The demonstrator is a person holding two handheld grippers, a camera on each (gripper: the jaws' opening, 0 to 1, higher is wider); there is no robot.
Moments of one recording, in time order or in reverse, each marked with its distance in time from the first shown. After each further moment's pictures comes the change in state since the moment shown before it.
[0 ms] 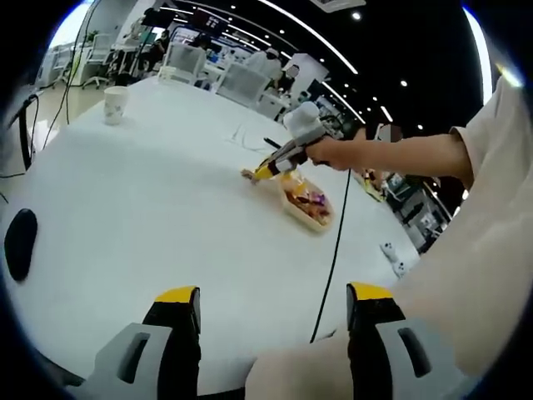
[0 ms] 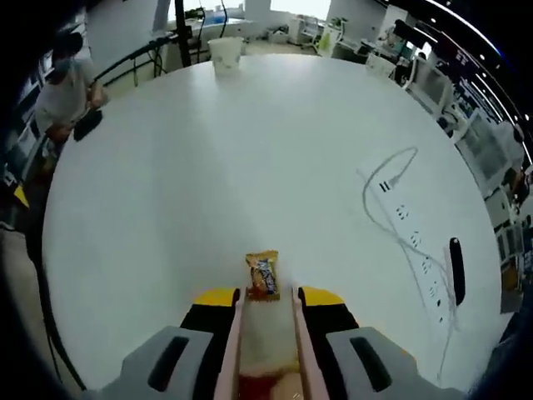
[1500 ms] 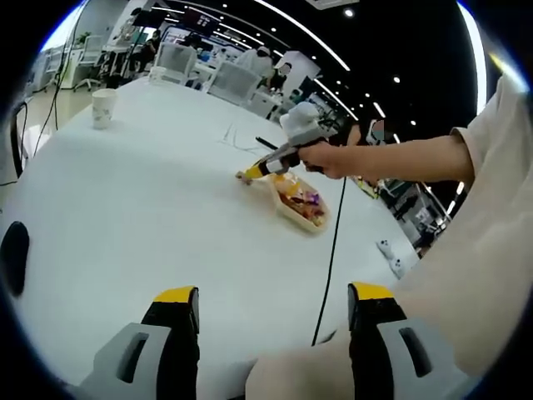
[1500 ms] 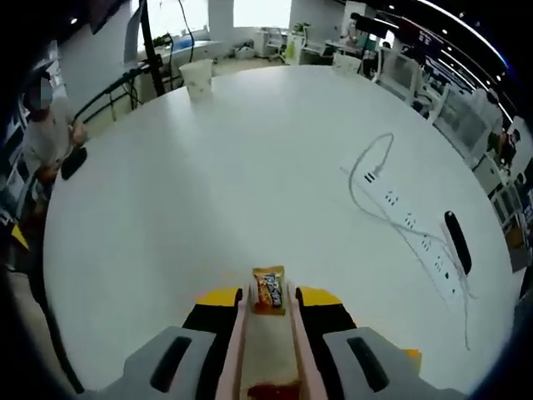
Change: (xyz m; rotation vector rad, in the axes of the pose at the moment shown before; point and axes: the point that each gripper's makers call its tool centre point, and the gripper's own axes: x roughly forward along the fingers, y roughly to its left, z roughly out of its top) left arm 0.009 -0.005 0.005 0.027 0.015 -0.034; right arm -0.009 0.018 0.002 0.181 -0.086 -0.033
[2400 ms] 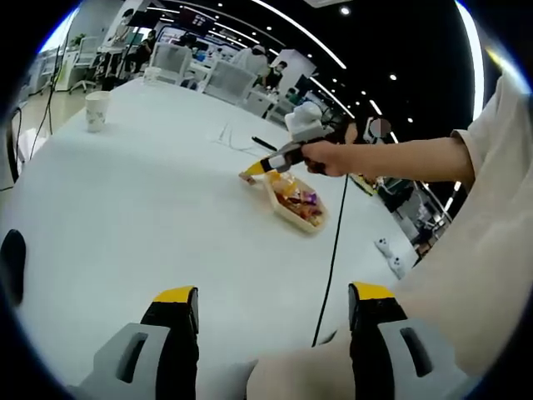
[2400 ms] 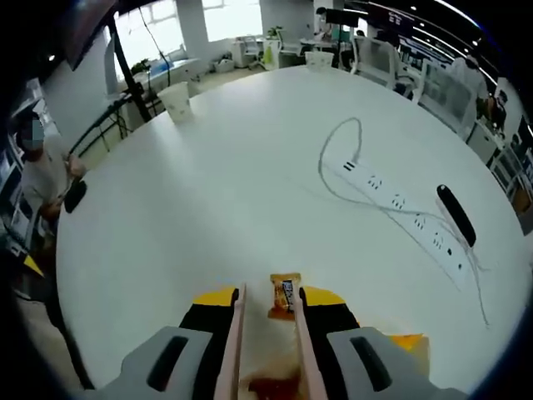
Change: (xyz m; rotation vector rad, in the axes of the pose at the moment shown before) left arm 0.005 -0.003 0.005 0.015 0.007 -0.014; right arm -0.004 -0.016 -0.001 0.137 -0.051 0.054
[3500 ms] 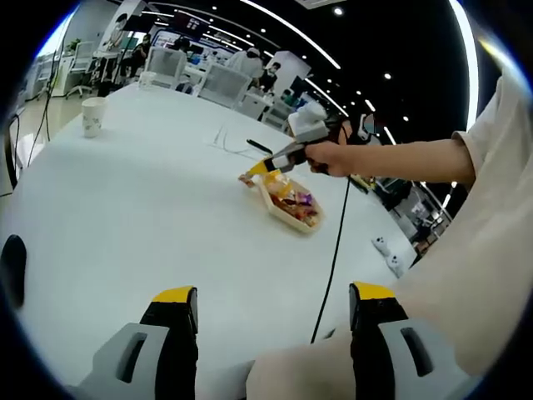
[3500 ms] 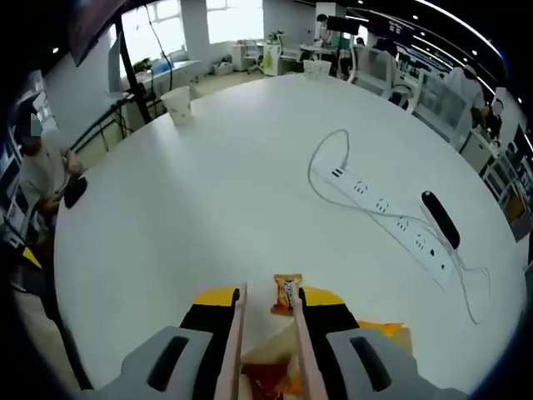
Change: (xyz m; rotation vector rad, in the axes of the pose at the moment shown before) left arm -0.003 -0.007 0.000 0.023 -0.009 -0.013; right arm -0.018 -0.017 0.000 -0.014 -0.015 -0.054
